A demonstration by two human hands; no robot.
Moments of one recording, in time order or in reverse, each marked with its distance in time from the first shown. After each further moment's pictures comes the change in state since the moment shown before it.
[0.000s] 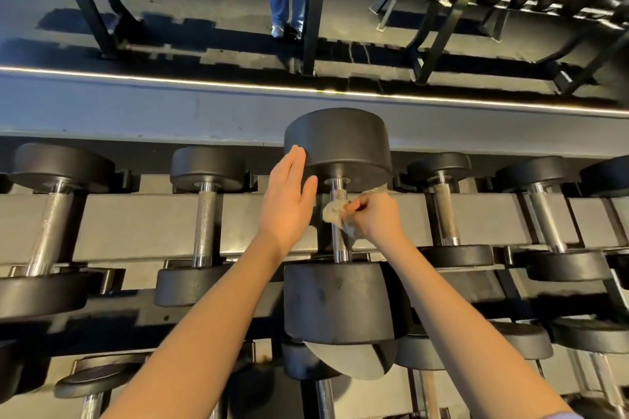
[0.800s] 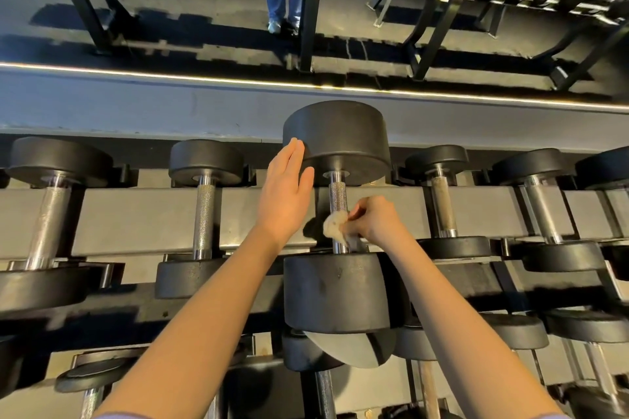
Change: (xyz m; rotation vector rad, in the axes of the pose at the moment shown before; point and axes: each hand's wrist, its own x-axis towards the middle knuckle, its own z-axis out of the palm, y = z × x) left_hand 0.001 0.001 -0.002 -0.011 -0.001 -0.005; right_hand -0.022 0.001 -0.008 -0.098 -0.167 0.104
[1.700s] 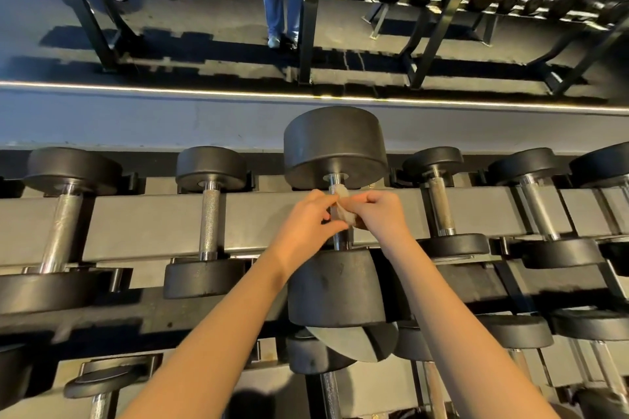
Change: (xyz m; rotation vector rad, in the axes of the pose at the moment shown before) left_hand -0.034 0.015 0.007 -0.068 -0.321 0.111; right_hand -0.020 -0.004 -0.001 0.558 0.181 -0.141
